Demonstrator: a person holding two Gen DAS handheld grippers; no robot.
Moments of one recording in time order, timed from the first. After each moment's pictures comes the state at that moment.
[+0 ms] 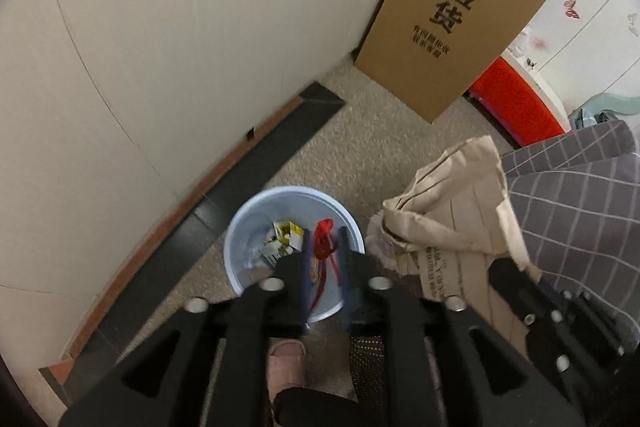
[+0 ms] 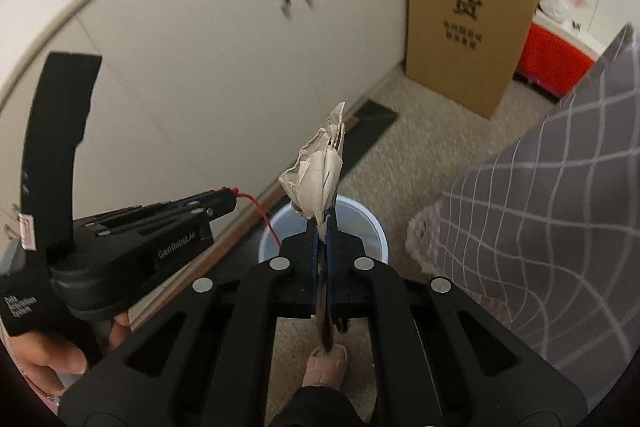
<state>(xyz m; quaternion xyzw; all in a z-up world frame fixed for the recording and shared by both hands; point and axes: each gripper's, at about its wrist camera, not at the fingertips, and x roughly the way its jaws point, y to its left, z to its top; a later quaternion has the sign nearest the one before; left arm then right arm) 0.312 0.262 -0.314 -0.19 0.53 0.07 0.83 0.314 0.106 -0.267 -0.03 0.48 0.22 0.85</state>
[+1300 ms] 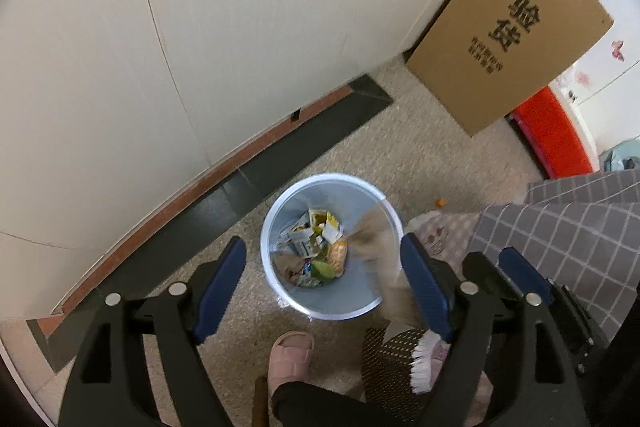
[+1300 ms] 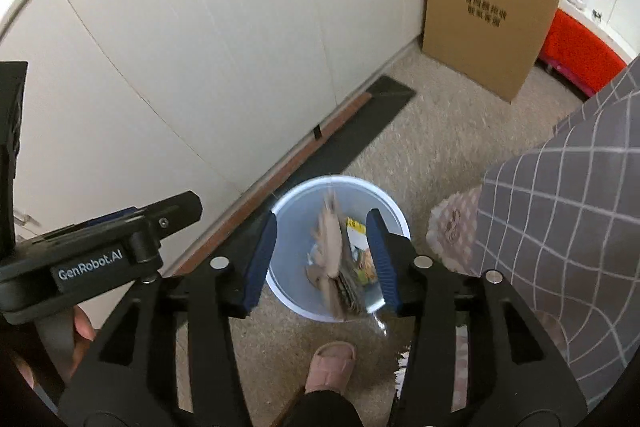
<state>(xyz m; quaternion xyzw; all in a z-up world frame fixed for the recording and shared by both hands) 0.288 0.310 -0.336 -0.24 0.53 0.14 0.80 0.330 0.138 -0.315 -0.03 0.50 0.24 0.83</state>
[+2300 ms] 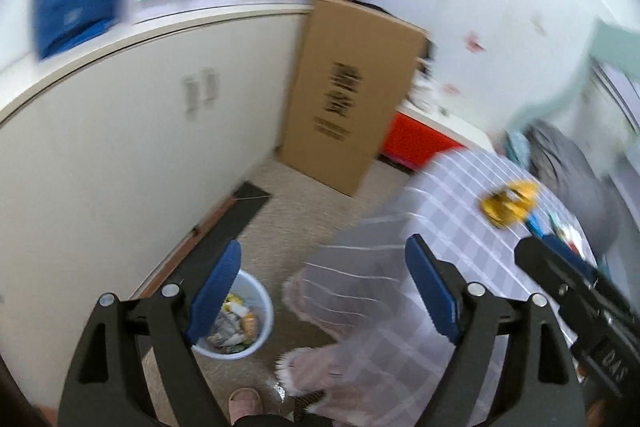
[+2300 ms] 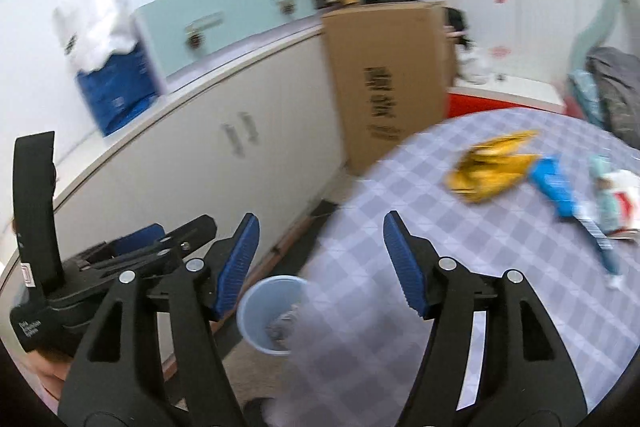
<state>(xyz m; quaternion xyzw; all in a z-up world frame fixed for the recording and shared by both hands) 0.257 0.079 -0.106 -0.12 0.37 -0.01 0.92 0.245 -0.126 -0.080 0.06 0.32 0.14 0.94</state>
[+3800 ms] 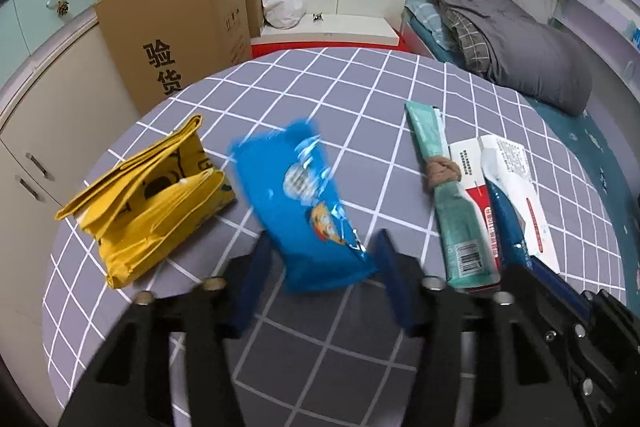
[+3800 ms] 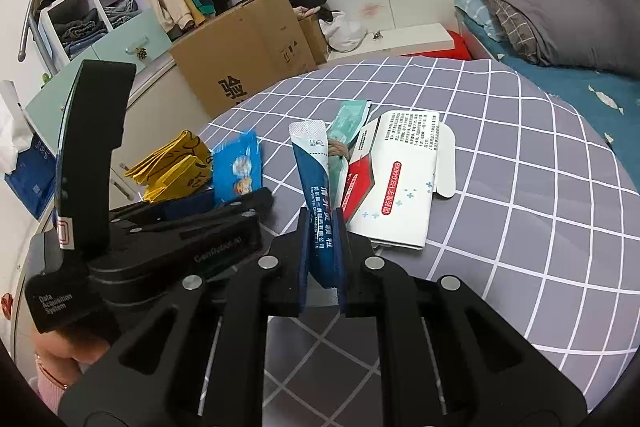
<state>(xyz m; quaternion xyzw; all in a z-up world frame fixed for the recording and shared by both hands) 0.379 -0.259 -0.152 0.07 0.46 -0.15 0.87 0.268 -0.377 -0.134 0.17 0.35 0.02 0.92</state>
